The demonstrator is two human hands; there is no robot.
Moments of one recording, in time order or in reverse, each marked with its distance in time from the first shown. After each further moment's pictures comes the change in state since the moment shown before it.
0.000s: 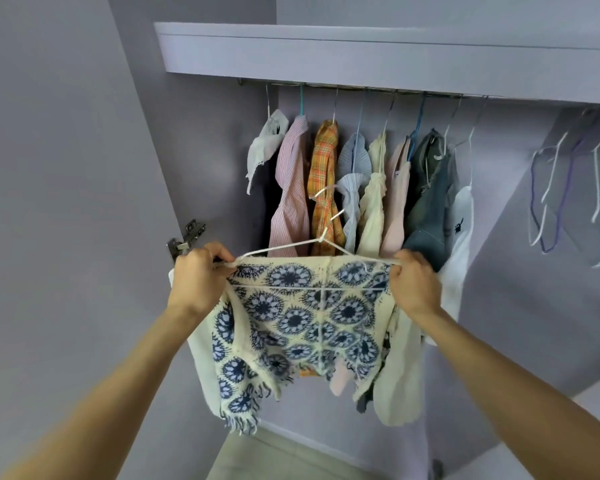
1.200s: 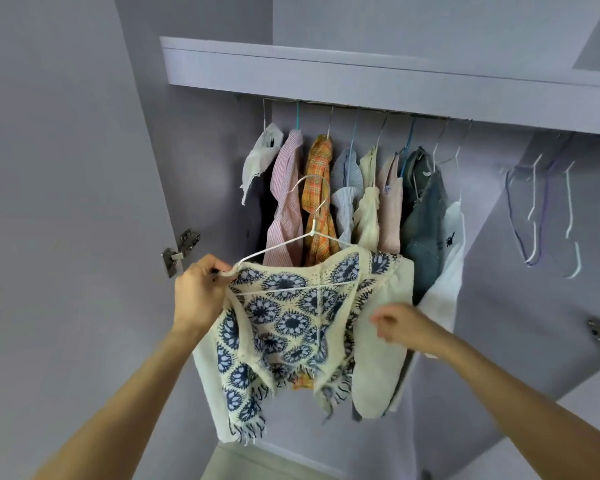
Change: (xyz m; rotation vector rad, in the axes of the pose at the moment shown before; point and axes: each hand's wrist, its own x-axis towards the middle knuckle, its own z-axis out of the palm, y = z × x) left_hand 0.000 -0.014 0.013 -0.276 0.082 -0.053; right_hand -0.032 0.011 -0.019 0.219 -0.699 -0.055
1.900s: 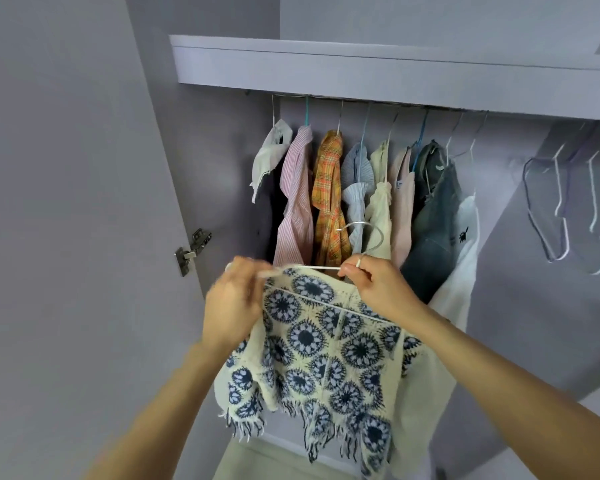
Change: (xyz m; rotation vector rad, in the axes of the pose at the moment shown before) left_hand -0.020 0.009 0.007 0.185 -0.052 0.432; right_hand 0.009 -0.085 0.003 0.111 0.377 -0.430
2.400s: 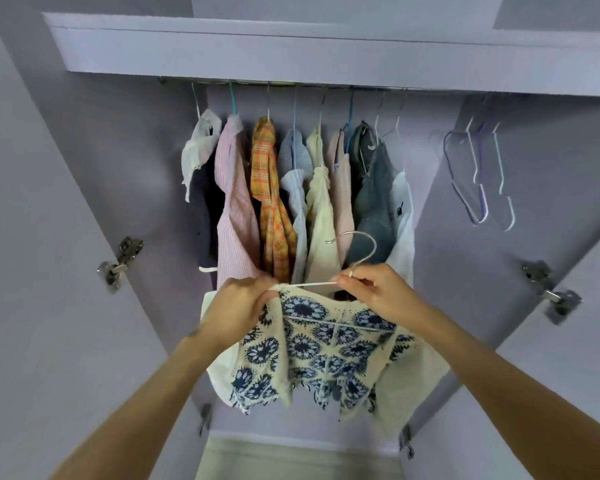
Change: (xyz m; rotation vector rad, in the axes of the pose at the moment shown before) left_hand 0.013 0.028 0.052 -0.021 -0.487 0.270; right_hand -0.060 0.026 -0.046 0.166 -0.052 0.152
